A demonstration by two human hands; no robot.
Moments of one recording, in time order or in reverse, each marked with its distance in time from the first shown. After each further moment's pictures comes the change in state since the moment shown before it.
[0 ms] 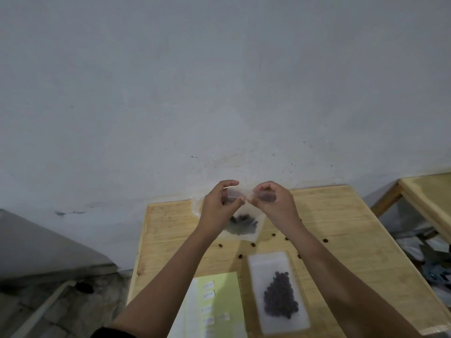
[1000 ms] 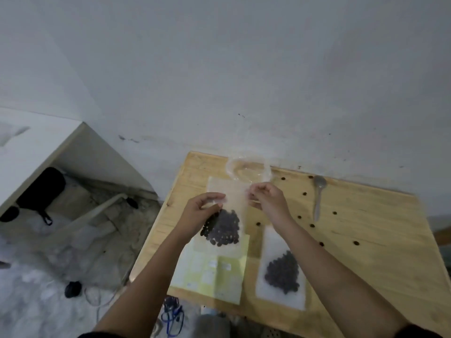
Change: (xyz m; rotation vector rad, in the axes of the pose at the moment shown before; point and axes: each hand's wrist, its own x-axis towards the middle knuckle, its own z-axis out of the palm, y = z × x) left_hand -0.100 -0.058 -0.045 -0.122 0.266 -0.379; right_hand -0.014 0.044 0.061 0.175 -0.374 0.373
